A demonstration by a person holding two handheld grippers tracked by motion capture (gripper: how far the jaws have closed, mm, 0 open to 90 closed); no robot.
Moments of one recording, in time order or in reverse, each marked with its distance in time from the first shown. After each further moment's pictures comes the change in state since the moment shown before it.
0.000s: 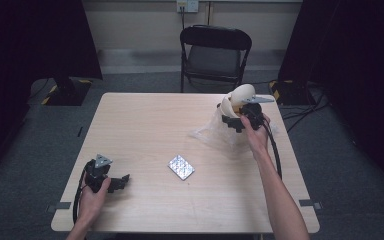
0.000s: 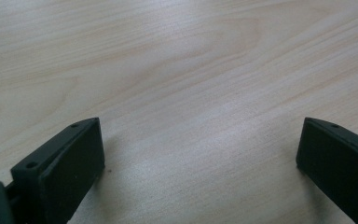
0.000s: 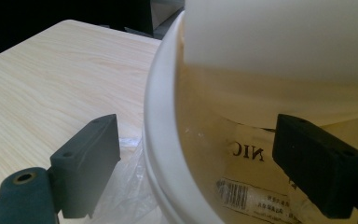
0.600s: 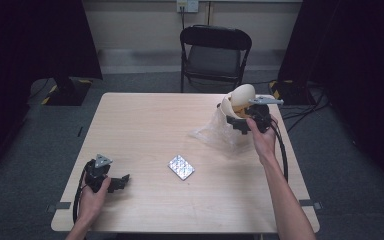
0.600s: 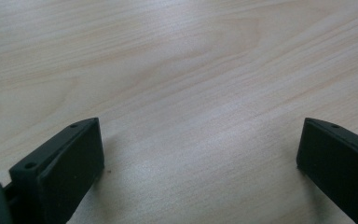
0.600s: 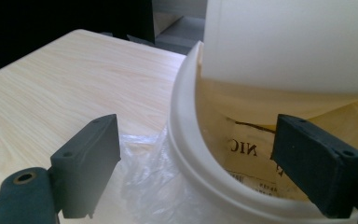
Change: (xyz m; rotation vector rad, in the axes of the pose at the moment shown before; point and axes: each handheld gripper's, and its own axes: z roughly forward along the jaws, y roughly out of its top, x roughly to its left) left arm 0.000 0.000 0.001 0.001 -0.006 -0.004; right arm 0.011 0.006 -0.040 -0.034 -0.003 -0.013
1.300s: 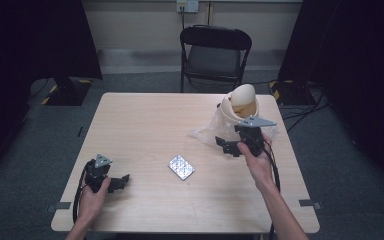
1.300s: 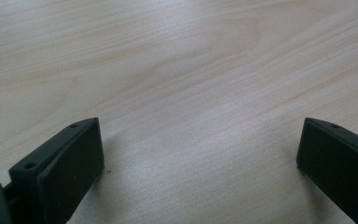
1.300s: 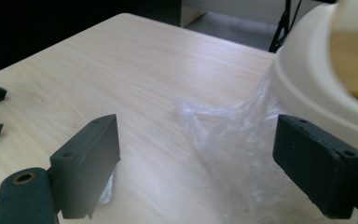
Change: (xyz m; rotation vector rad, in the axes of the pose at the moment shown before) left arm 0.000 0.000 0.000 0.000 0.000 0.001; right arm 0.072 -0.030 -0.034 0.013 0.066 -0.065
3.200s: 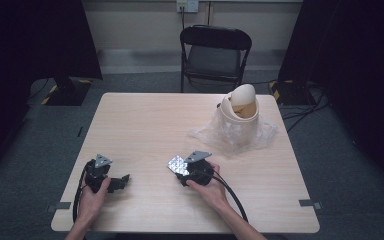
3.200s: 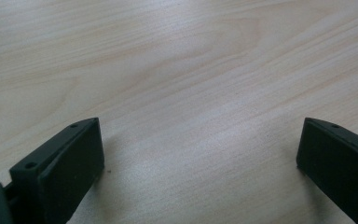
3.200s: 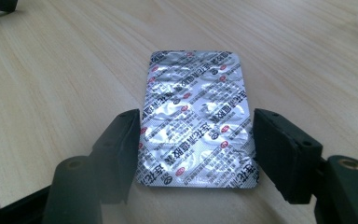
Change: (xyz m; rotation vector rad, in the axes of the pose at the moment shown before) left arm 0.000 0.000 0.000 0.001 0.003 0.002; right arm 0.101 -0.084 0.111 0.224 0.148 -0.172
